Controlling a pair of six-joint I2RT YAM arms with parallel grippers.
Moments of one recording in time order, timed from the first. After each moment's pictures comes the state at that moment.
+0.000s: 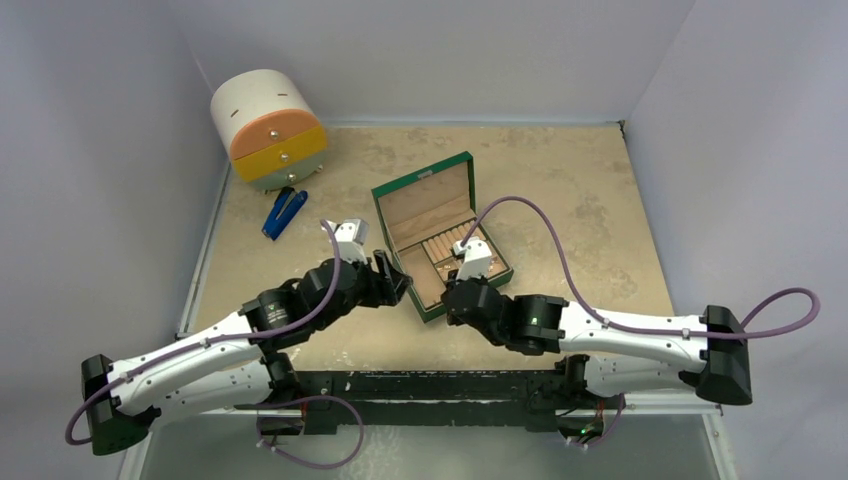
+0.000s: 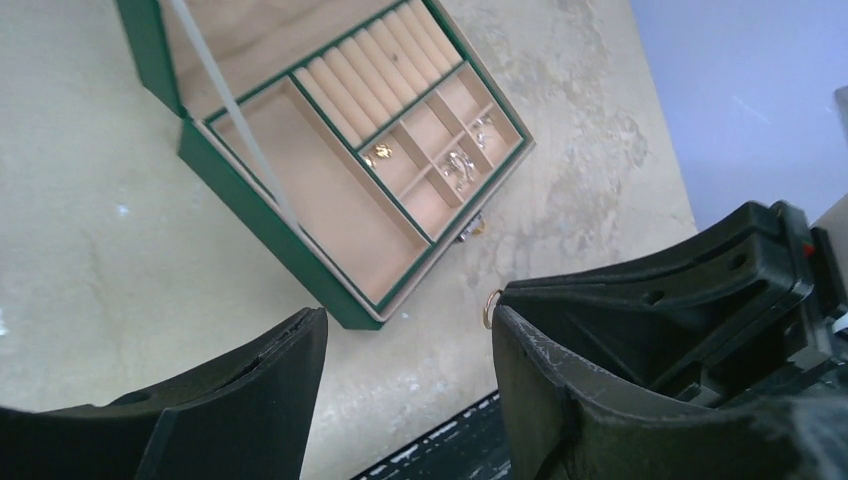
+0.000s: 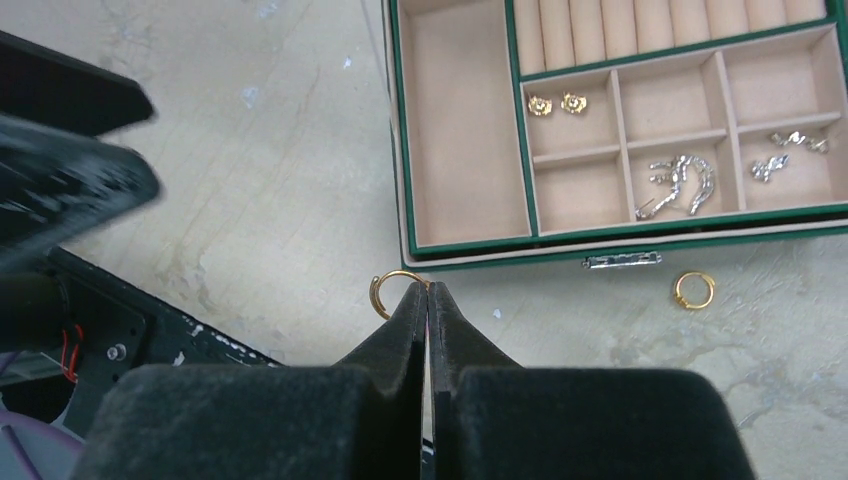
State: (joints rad) left arm -1.04 0.80 0.72 -0.37 -0.39 -0.79; right arm 1.29 1.11 0.80 -0.41 0.61 0.77
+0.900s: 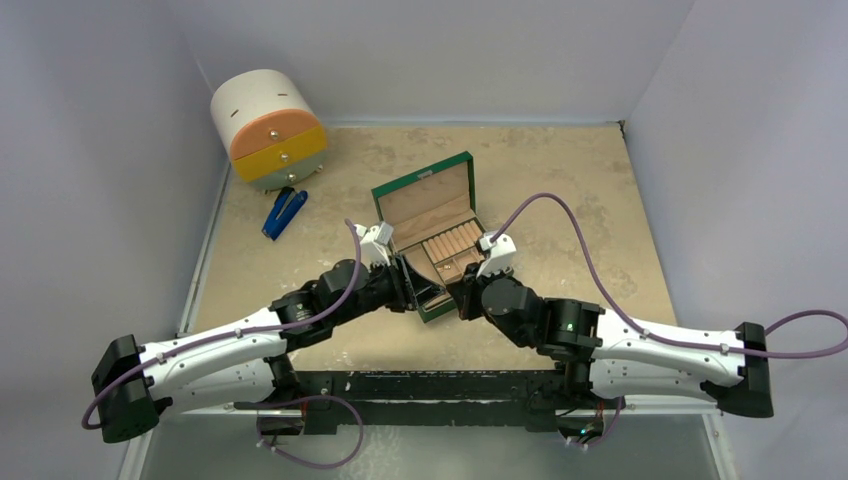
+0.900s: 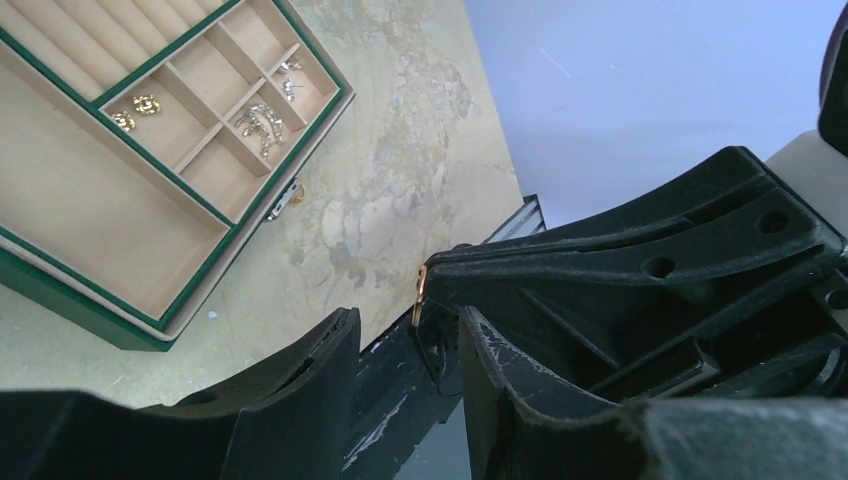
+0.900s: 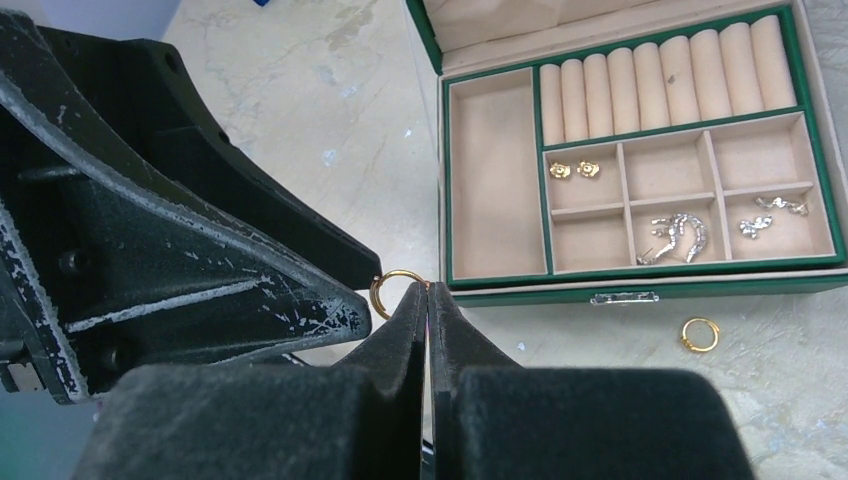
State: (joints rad) left arm -1.04 0.93 0.59 0.06 -0.07 -0.99; right arm 1.29 0.91 0.76 -0.34 0.63 0.69
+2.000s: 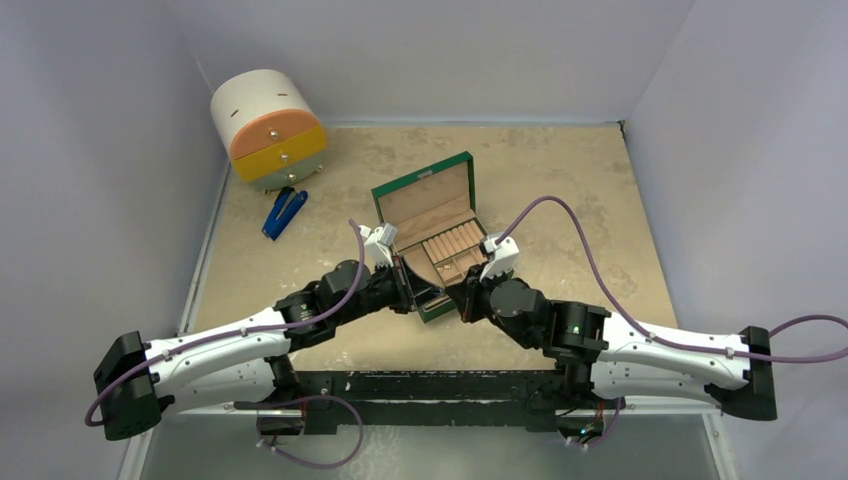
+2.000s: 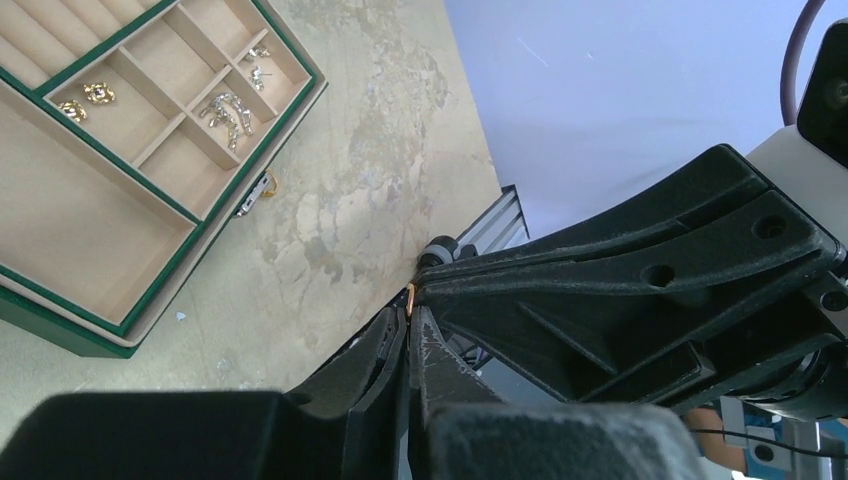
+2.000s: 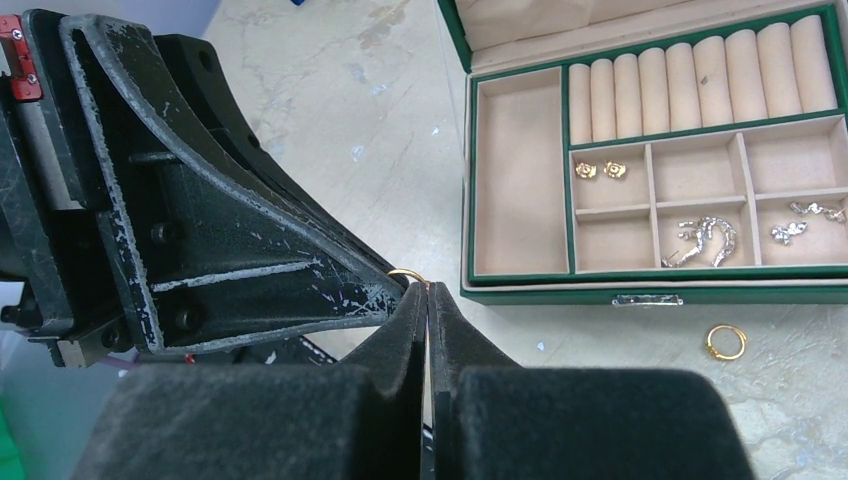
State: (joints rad) left arm -1.04 0.96 0.58 0.13 -0.03 -1.02; right arm 1.29 0.86 0.72 -0.29 0.57 0.68
